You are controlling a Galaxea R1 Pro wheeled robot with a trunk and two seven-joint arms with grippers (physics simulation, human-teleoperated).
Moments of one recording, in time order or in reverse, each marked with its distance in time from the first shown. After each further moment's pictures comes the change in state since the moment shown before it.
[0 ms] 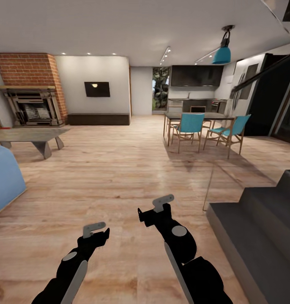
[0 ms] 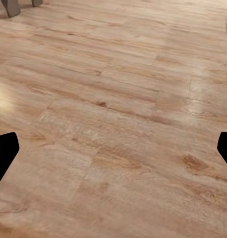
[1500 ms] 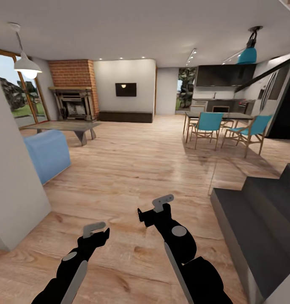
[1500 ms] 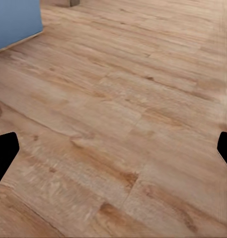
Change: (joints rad) left arm 0.000 0.000 0.000 0.000 0.000 0.000 -0.002; right arm 0.000 0.000 0.002 0.000 0.000 0.002 0.000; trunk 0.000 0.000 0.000
